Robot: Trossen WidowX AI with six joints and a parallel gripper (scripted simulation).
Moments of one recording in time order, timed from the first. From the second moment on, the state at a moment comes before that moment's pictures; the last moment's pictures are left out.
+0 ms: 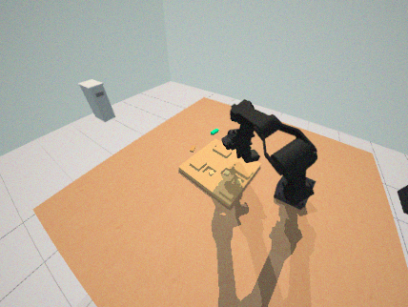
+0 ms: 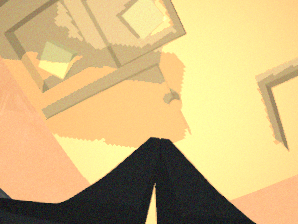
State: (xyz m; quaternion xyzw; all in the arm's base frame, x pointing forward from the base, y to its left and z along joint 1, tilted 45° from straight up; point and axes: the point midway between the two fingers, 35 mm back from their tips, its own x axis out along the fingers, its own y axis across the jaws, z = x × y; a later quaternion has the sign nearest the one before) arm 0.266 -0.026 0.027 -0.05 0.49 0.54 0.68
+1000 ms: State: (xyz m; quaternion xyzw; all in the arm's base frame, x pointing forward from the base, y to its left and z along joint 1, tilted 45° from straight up) arm 0.346 -0.083 -0.037 0.27 0.68 0.25 0.63
